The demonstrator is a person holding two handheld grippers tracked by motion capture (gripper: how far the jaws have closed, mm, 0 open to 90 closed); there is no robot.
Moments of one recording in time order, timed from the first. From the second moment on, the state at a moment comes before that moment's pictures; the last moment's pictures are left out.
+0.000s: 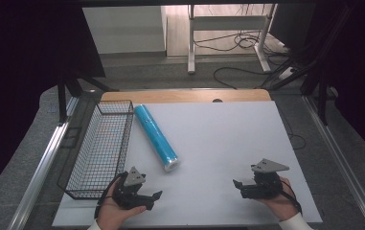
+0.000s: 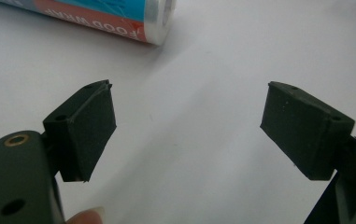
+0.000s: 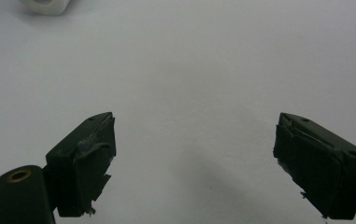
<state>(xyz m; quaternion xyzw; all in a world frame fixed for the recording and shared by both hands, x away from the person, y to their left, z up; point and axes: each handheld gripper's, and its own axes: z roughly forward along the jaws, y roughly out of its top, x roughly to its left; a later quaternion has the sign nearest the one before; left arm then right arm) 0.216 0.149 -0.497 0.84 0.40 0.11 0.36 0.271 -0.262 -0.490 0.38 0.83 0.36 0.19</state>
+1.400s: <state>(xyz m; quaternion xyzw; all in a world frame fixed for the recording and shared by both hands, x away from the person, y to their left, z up) 0.209 0.153 -0.501 0.84 0.39 0.12 0.34 0.308 -0.204 -0.471 0.37 0.84 0.39 0.09</state>
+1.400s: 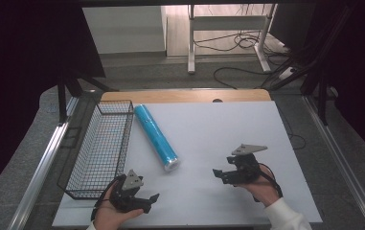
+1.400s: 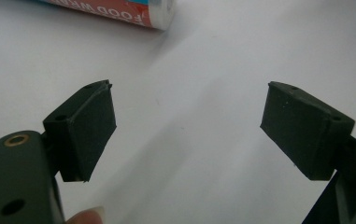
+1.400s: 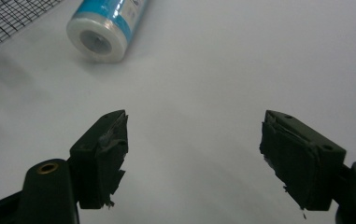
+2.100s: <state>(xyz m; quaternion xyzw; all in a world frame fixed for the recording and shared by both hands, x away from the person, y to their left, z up) 0.207 0.149 -0.505 0.85 0.39 0.12 0.34 0.363 -0.130 -0.456 0.35 0.86 0.36 0.07</state>
